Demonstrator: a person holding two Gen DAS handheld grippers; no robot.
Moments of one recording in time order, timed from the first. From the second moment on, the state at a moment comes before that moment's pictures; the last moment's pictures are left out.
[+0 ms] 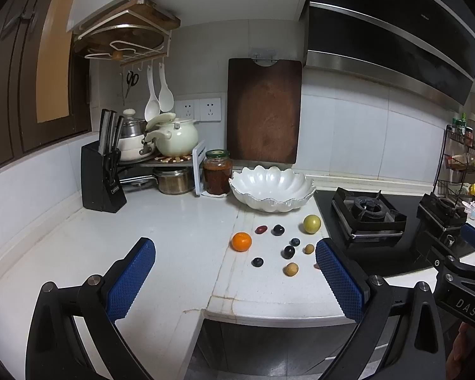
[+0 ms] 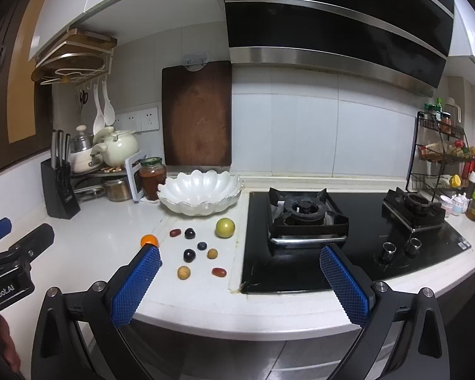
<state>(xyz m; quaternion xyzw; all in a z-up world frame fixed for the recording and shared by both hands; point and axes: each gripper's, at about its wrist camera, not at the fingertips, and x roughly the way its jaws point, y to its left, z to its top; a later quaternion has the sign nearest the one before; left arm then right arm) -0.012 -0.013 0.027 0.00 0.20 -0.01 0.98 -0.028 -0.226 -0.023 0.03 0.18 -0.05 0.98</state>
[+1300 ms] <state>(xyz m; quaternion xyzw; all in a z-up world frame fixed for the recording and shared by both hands) -0.006 -0.025 0.028 0.00 0.20 -0.01 0.98 -0.024 -0.233 -0.022 0.03 0.18 -0.04 0.98</state>
